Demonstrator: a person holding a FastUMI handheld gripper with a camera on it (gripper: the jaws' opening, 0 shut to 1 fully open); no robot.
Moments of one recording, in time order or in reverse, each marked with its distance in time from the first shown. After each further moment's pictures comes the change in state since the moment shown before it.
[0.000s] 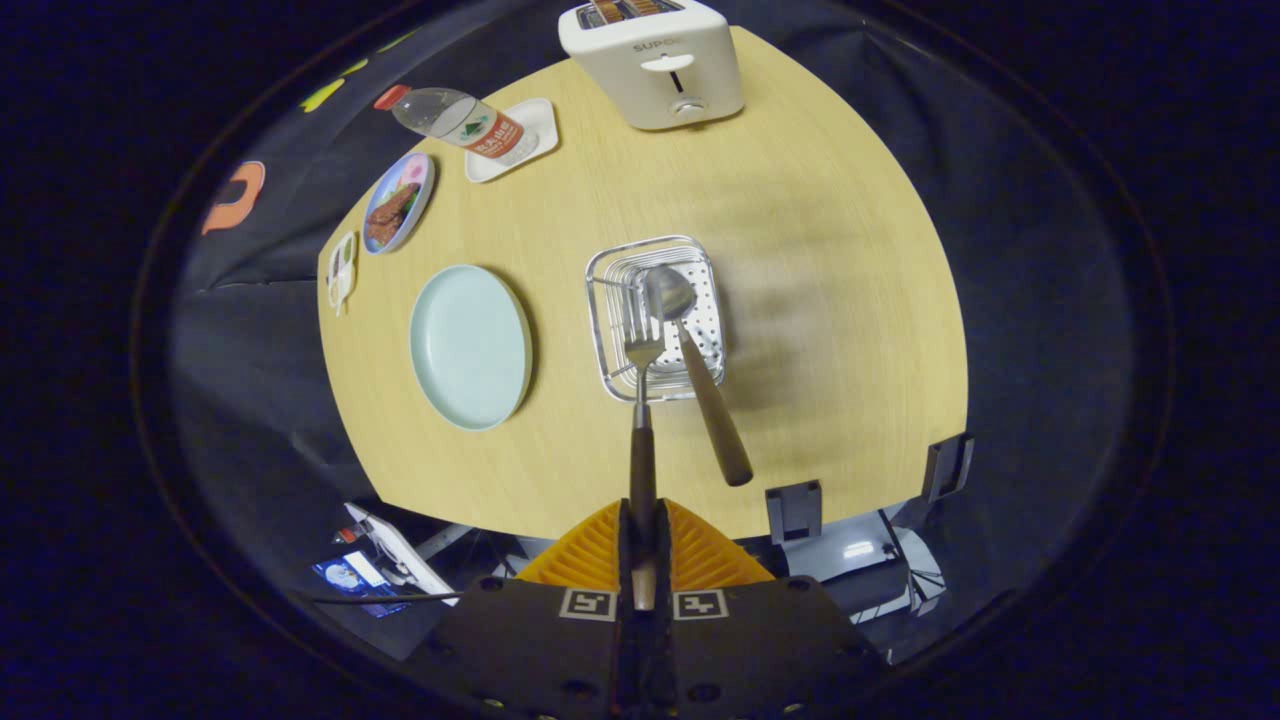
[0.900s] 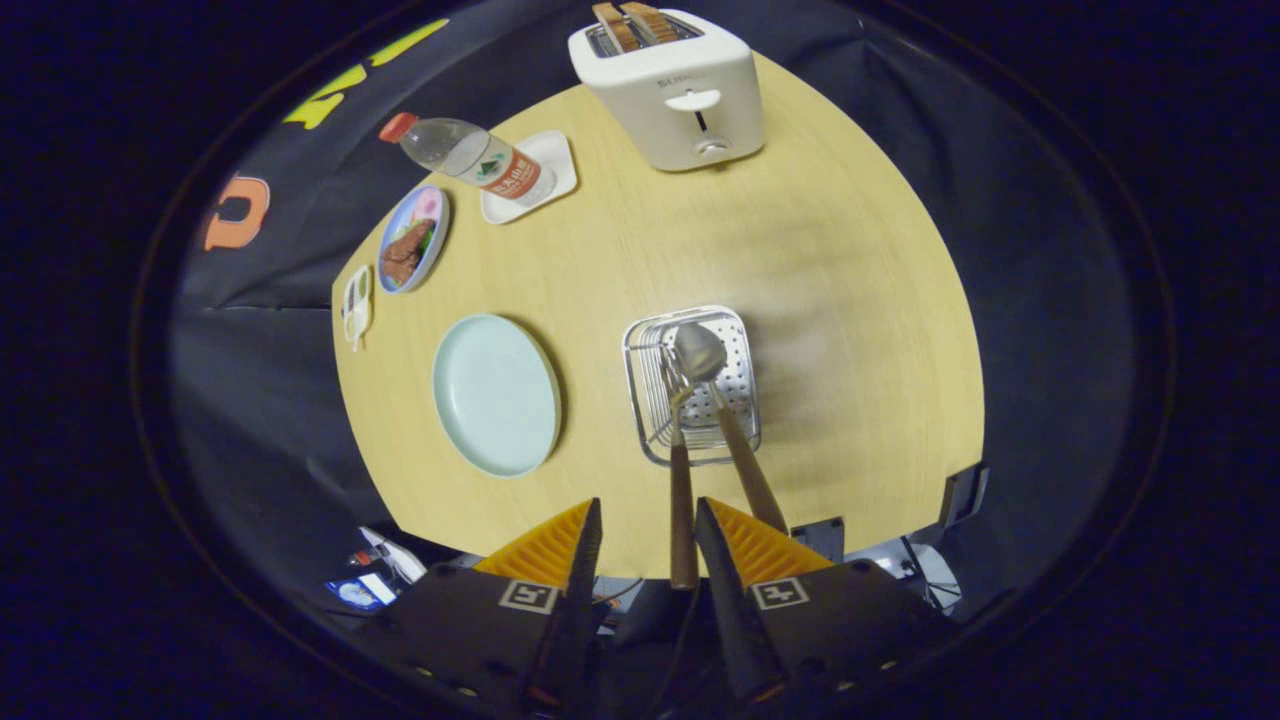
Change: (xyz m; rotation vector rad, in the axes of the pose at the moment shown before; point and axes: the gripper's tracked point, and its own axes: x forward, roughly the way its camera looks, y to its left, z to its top) arm -0.006 0.026 0.039 -0.002 -0.129 0.065
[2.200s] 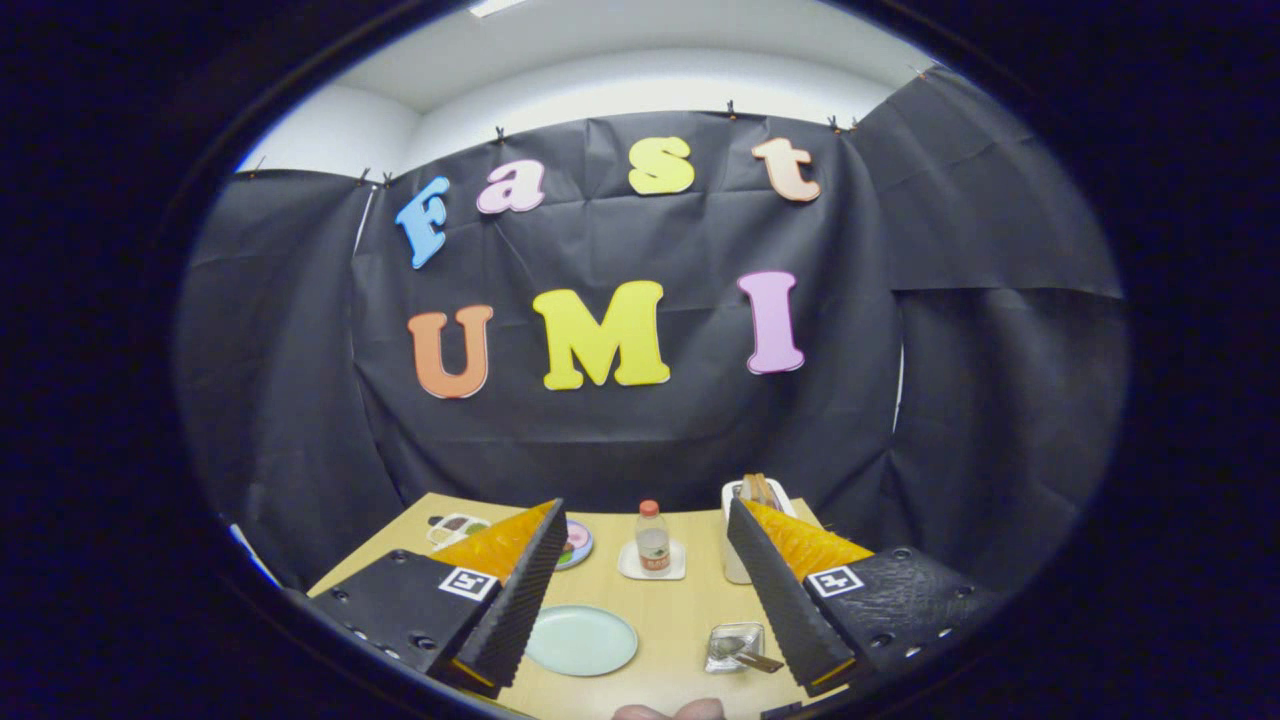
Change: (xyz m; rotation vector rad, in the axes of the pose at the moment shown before) arm -0.254 0.122 -0.039 -0.398 -1.407 0.037
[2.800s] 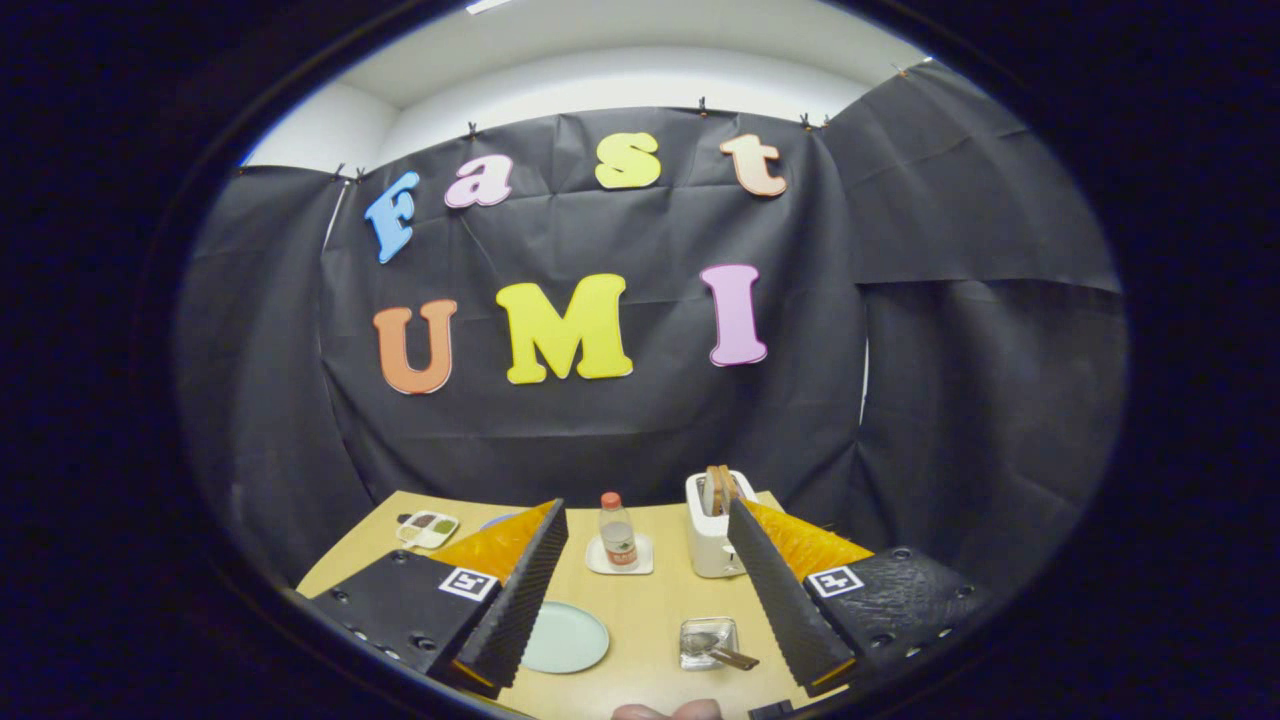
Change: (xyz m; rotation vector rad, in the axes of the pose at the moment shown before) arm 0.005 -0.025 -0.015 0.023 0.036 -0.076
